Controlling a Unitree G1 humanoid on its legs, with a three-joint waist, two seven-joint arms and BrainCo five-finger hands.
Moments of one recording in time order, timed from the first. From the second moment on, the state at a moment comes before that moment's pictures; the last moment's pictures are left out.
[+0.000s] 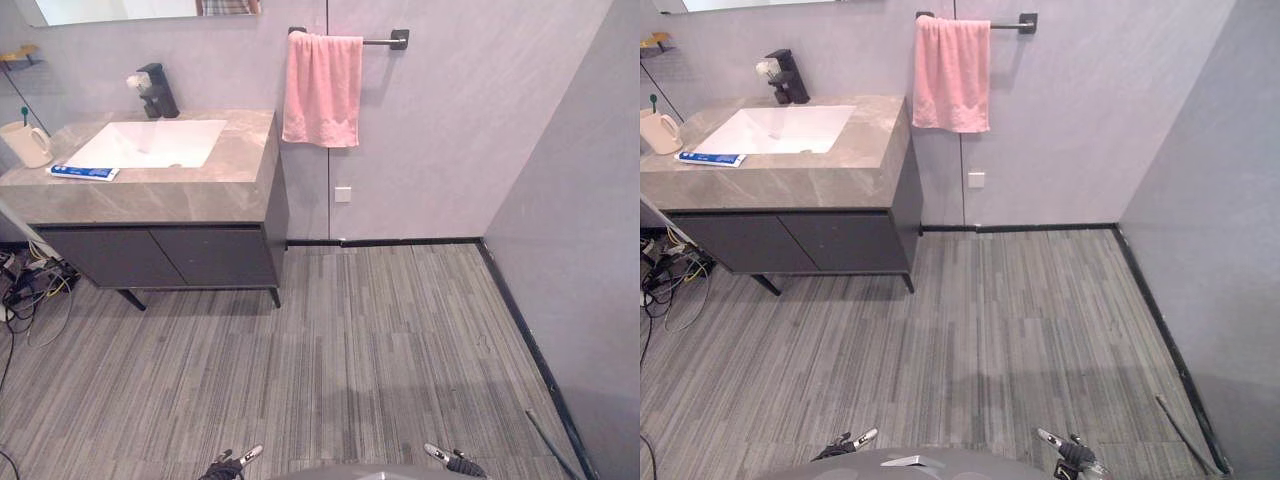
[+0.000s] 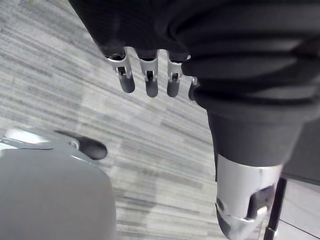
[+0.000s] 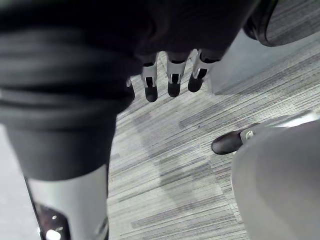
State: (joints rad) left arm 0.14 0.09 0.22 1.14 -0.14 -0.11 0.01; right arm 0.06 -0.10 -0.40 1.22 0.06 -0.05 0.02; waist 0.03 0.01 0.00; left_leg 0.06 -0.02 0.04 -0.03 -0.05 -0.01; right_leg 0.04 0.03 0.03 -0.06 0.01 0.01
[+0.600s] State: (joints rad) left arm 0.15 0.08 0.23 1.14 -0.14 -0.11 0.00; right arm 0.05 -0.09 -0.35 1.22 0.06 -0.05 0.02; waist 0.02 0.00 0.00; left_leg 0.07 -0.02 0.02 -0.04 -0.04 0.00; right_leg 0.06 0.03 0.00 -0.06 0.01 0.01
